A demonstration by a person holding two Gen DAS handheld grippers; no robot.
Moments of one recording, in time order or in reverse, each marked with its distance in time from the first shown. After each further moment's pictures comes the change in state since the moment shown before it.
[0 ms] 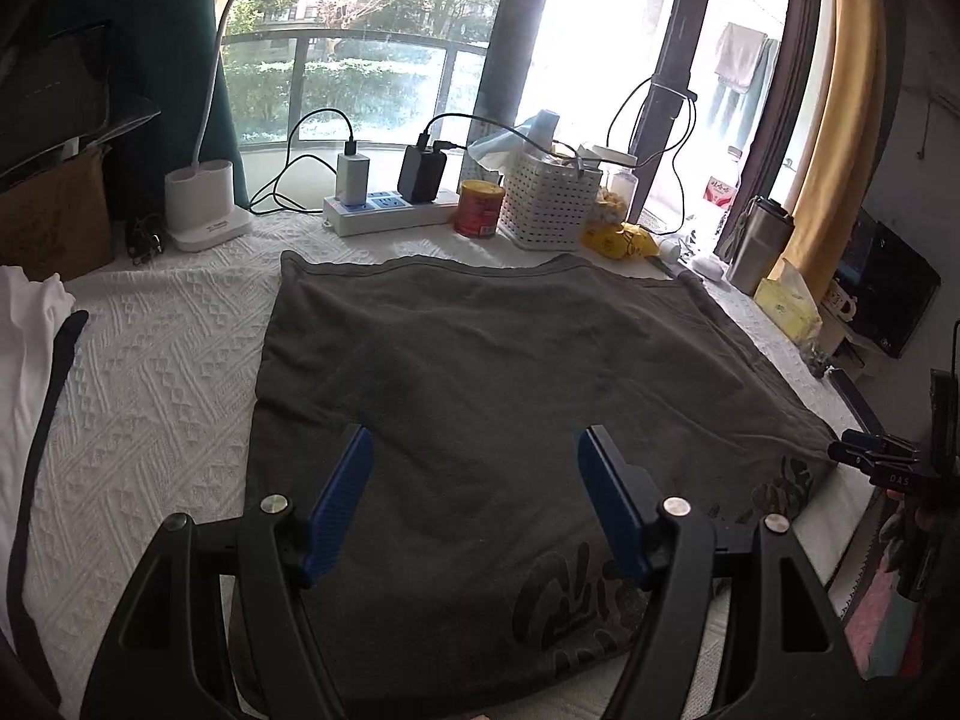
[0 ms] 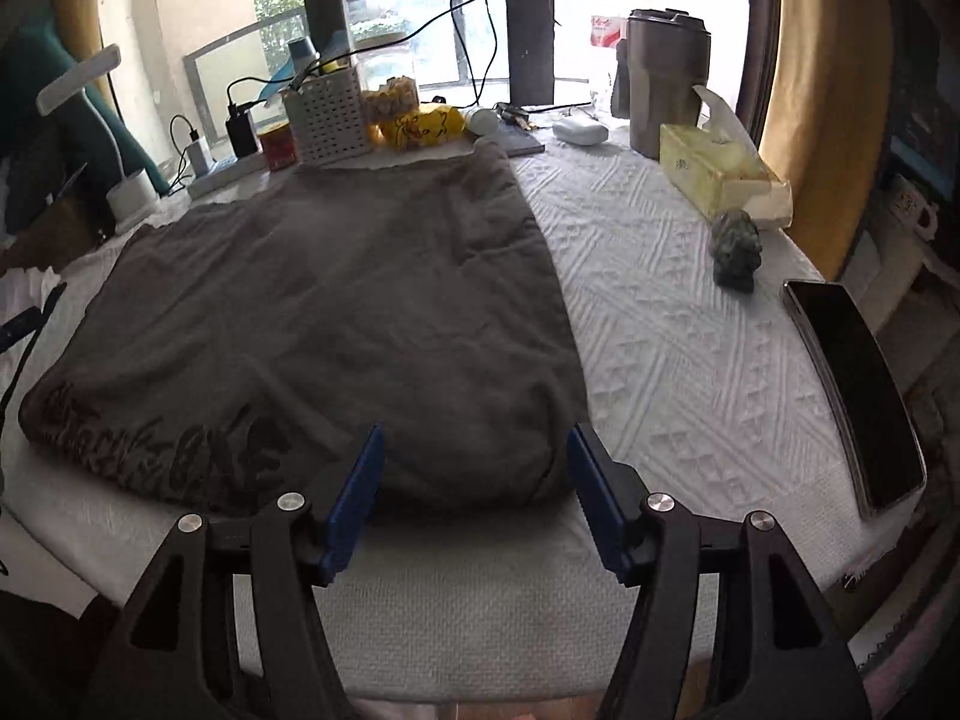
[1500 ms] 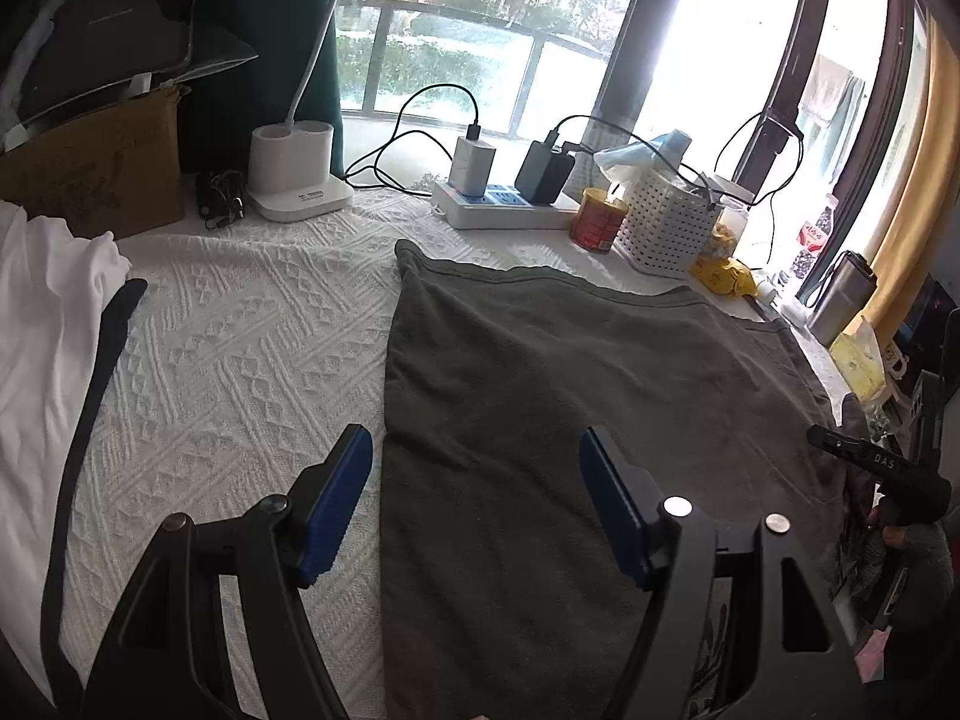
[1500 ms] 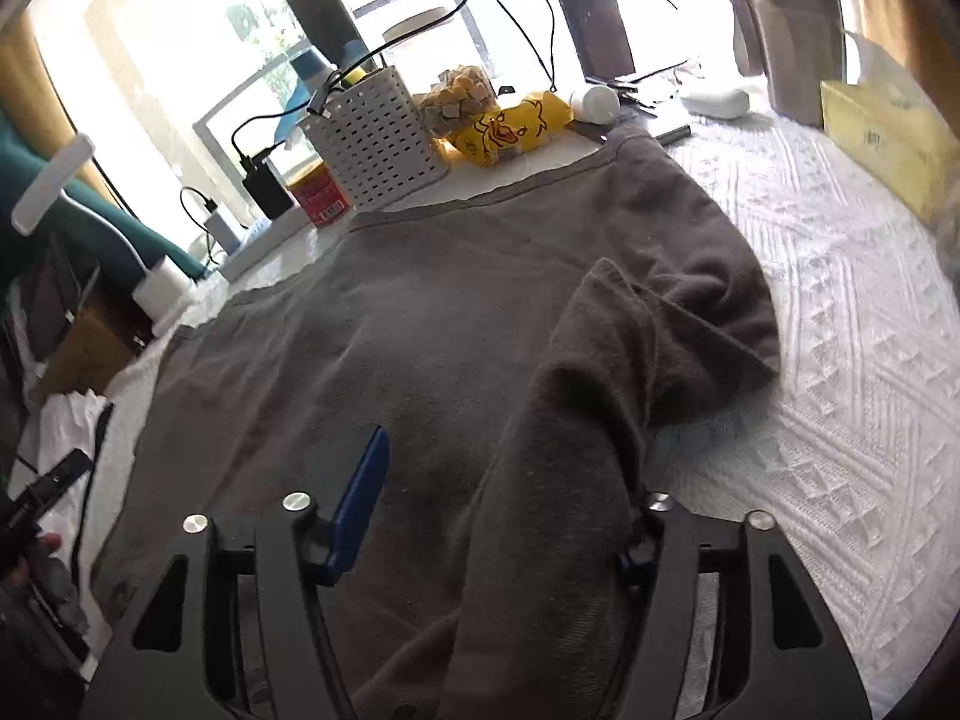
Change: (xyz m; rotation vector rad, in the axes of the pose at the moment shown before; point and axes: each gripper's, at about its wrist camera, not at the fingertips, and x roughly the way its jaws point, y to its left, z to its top) left arm 0.023 0.076 0.023 -0.147 0.039 0.117; right arm 0.105 0.066 0.075 0.184 0.005 0.205
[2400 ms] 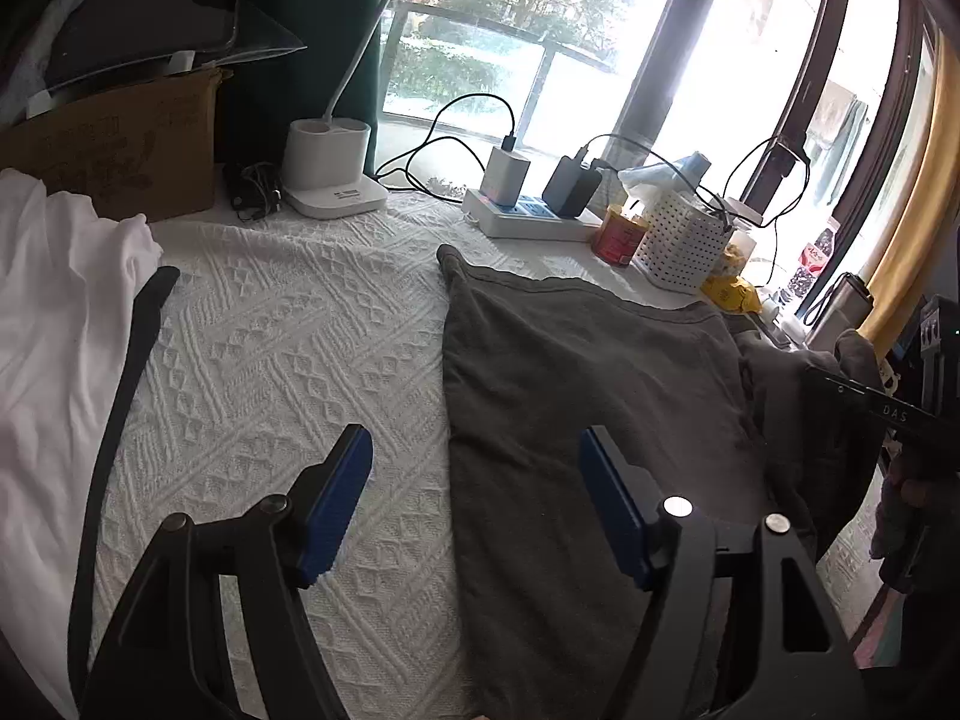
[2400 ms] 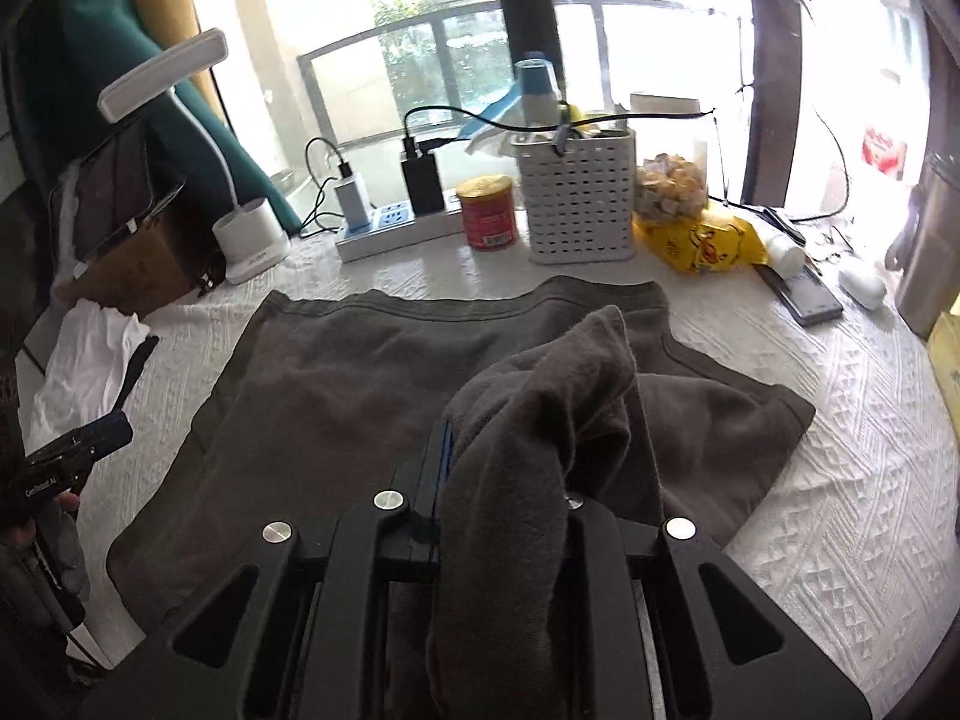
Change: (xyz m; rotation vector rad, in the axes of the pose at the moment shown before) left arm -0.013 0.040 -0.002 -0.041 -0.019 -0.029; right arm -0.001 0.134 0.036 -0.316 -0.017 0.056
